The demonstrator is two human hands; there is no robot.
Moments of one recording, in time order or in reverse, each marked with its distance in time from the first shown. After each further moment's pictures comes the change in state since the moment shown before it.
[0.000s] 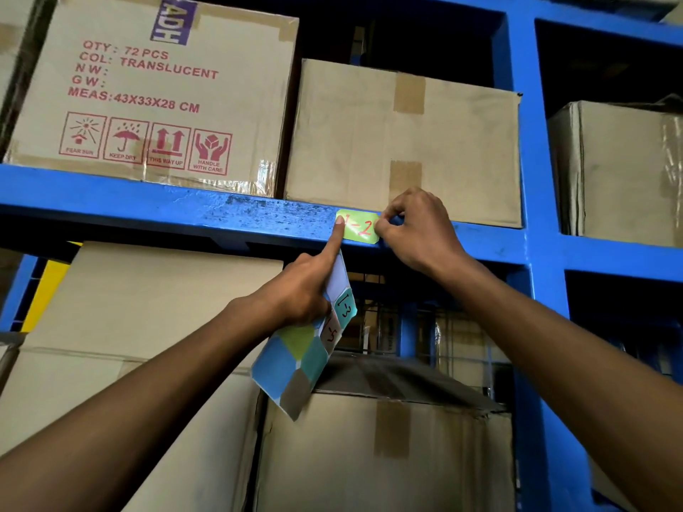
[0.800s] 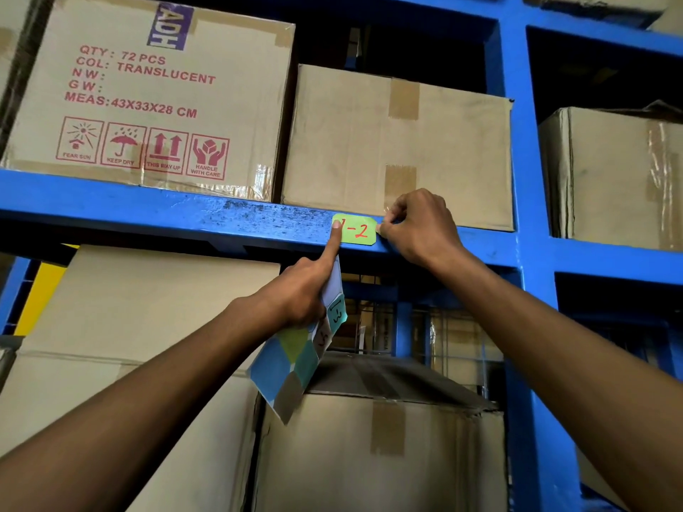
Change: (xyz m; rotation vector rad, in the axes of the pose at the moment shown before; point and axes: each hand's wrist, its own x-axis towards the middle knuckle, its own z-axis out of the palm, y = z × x) left_hand 0.002 0.001 0.000 0.065 -0.033 0.048; right_hand 0.009 0.004 -0.004 -0.045 -0.003 0.114
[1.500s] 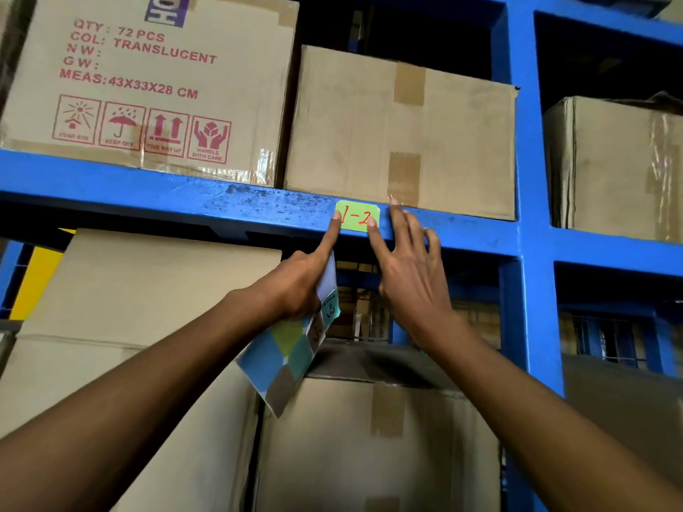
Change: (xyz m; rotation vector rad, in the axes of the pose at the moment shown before) left_hand -0.009 -0.010 0.005 -0.028 0.030 0.004; right_hand -0.067 0.015 0.036 -0.552 -0.018 -0.296
